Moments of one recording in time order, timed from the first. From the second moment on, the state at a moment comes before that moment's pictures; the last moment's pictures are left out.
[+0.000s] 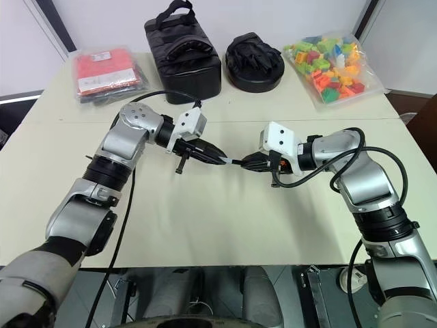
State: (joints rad) left arm -1.01 0.32 -0.26 0.53 -0.09 0.18 -1.54; right arm -0.60 -0.77 0.16 -0.15 0.25 0.47 1.19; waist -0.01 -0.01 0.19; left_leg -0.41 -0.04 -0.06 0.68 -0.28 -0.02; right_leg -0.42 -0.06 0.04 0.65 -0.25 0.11
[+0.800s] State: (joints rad) left arm -0.98 0.25 -0.24 0.50 -0.08 0.16 -1.55; right arm -0.58 -0.75 0.15 -0.15 0.24 0.46 1.18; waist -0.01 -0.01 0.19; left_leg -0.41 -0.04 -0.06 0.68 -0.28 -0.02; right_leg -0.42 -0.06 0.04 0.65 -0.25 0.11
